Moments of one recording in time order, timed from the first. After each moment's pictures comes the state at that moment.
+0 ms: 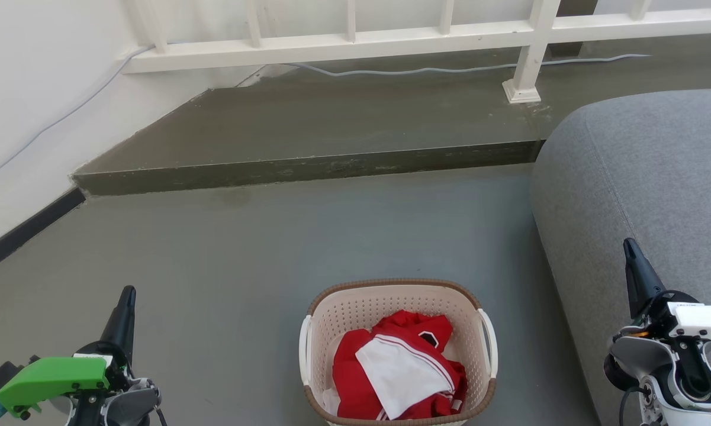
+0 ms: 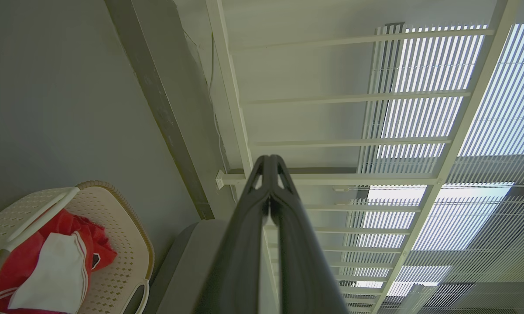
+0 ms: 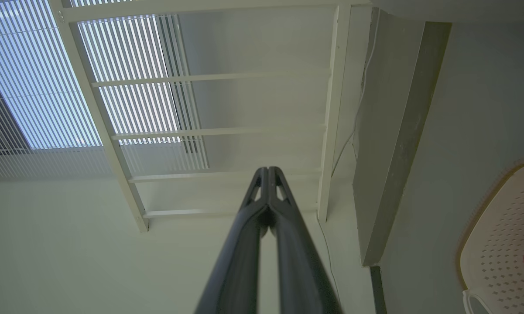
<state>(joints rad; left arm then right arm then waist) -0.06 0.04 0.08 0.27 -1.62 -0.12 0.11 -0.06 -0.04 -0.13 0.28 1.60 0.12 0.11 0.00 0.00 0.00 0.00</state>
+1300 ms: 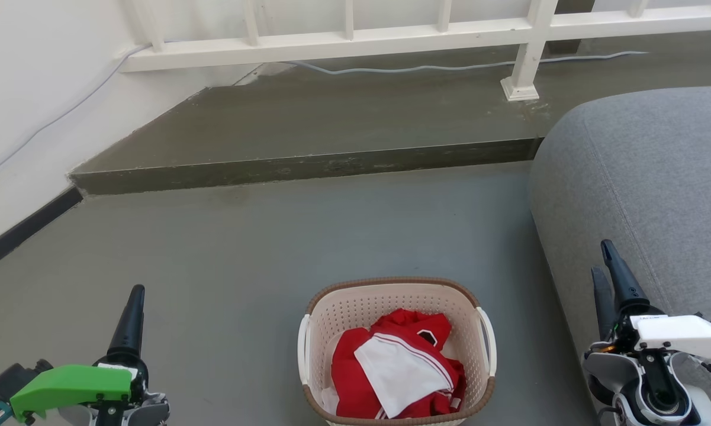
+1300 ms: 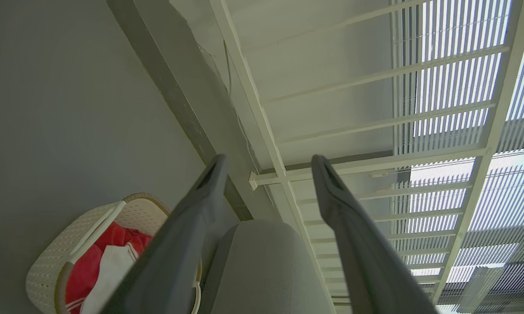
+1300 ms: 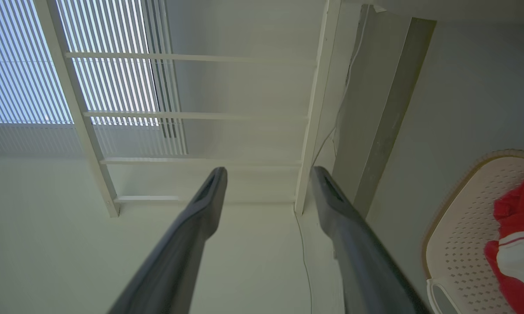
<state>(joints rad) -0.02 0.06 0.01 0.24 -1.47 -0.12 0.02 -0.01 -0.03 -0.02 0.24 1.53 0.11 0.01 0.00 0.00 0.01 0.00</state>
